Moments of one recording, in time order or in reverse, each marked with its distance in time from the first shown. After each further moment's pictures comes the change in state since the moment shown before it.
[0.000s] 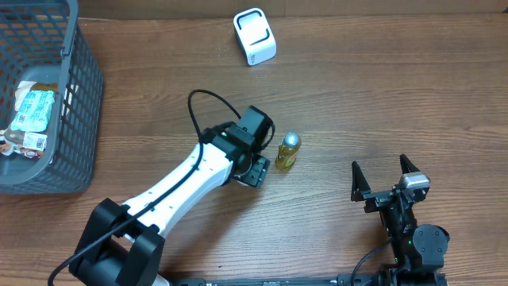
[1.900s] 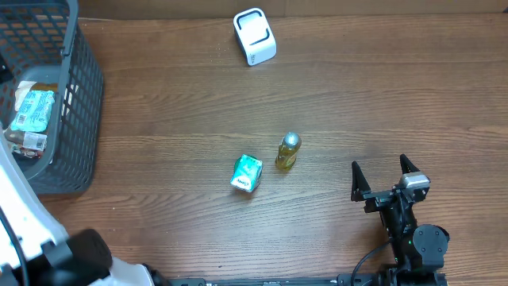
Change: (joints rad) left arm 1.171 0.056 0.910 -0.198 -0.316 0.349; right arm 0.000 0.000 0.000 0.000 0.000 0.000
